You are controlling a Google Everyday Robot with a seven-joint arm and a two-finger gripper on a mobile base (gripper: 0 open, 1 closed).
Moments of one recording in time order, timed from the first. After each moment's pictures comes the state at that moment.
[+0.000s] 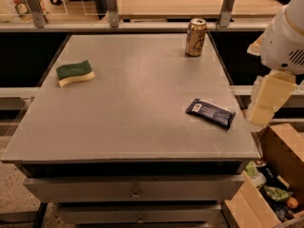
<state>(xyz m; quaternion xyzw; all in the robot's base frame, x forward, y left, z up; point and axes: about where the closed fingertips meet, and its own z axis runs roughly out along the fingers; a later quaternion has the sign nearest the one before) 0.445 -0.199 0.958 -0.60 0.79 -0.03 0.14</state>
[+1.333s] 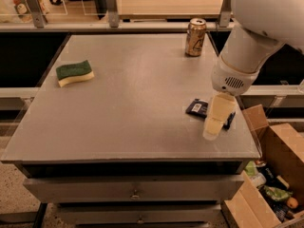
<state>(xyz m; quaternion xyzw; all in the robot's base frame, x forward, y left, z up) 0.492 -0.158 0.849 -0.59 0.80 0.05 0.07</state>
